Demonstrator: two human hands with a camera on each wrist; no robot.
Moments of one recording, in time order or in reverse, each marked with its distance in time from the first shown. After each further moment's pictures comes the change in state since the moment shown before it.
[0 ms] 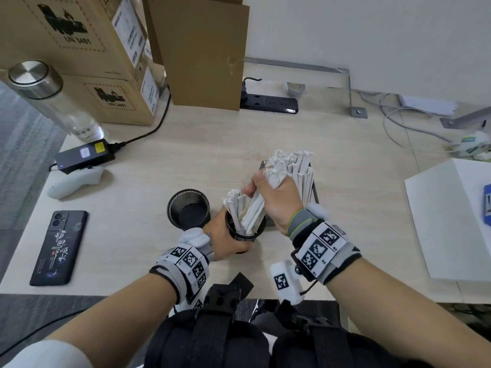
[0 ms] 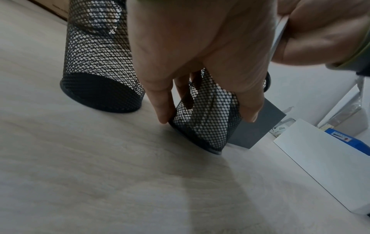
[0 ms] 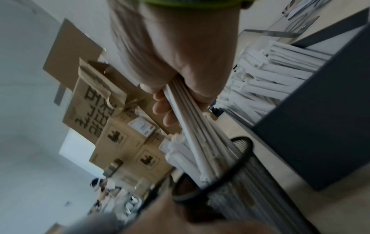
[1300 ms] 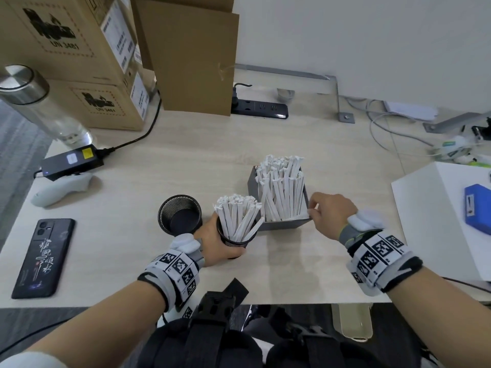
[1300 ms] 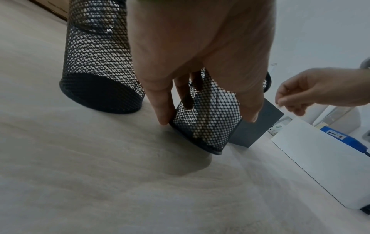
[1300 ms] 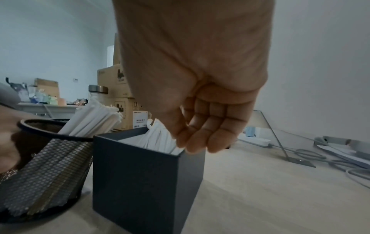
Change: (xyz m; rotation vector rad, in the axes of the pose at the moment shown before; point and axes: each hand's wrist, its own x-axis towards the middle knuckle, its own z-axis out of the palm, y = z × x) left_hand 0.004 -0.012 0.001 0.023 -0.009 -0.030; right_hand 0.006 0.025 -0.134 -1.412 -0.094 0.118
